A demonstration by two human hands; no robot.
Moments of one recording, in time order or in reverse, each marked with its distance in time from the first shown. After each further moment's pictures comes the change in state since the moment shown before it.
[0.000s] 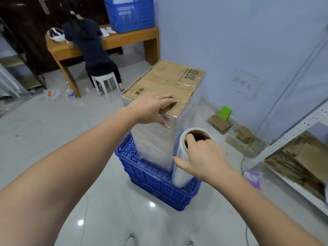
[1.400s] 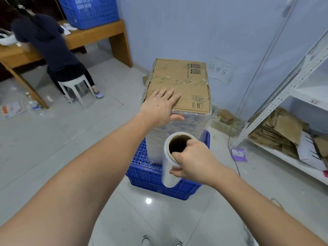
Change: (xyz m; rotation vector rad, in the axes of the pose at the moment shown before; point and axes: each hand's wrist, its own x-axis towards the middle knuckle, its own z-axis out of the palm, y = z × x) left_hand 0.002 -0.037 0.027 0.066 0.005 0.053; right_hand 0.032 -0.116 0.019 -0.096 0.140 -0.203
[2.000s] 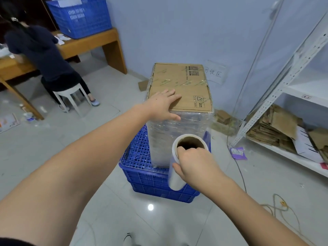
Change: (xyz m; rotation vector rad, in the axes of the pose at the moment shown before) left_hand 0.007 -0.030 -0.018 -0.208 -0.123 0.109; right_hand 0.010 -0.047 -0.020 0.087 -0.179 0.387
